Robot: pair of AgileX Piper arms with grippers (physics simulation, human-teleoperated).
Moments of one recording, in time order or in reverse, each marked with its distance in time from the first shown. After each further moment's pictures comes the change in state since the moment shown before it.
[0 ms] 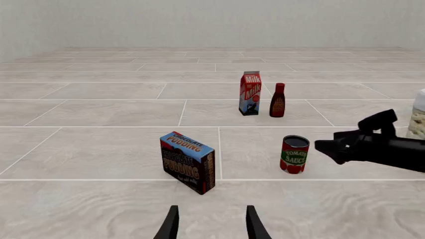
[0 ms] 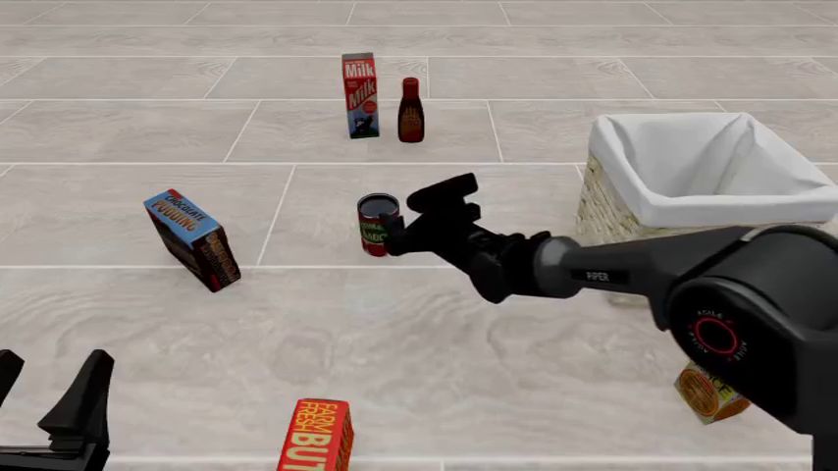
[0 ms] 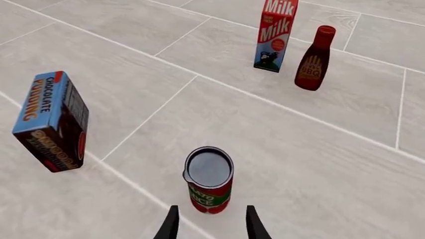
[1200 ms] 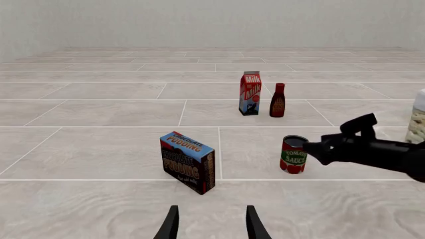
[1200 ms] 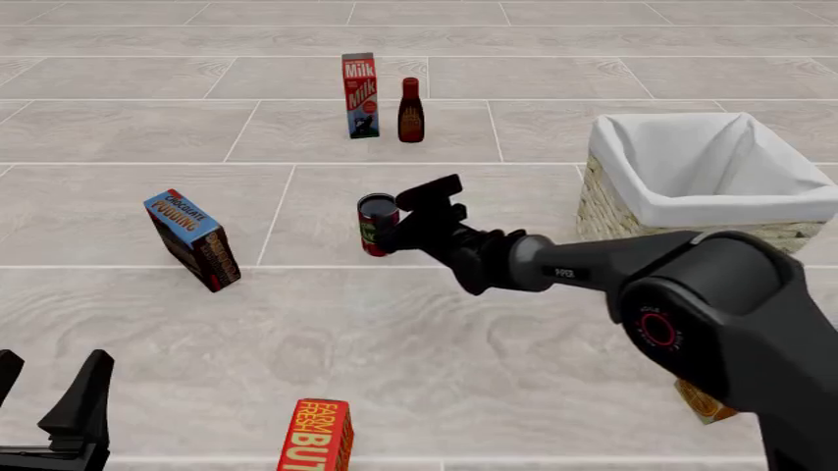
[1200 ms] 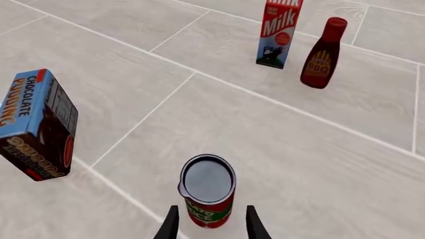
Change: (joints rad) left arm 0.000 0.000 0.000 0.000 0.000; right arm -0.001 0.129 -0.161 0.051 0.004
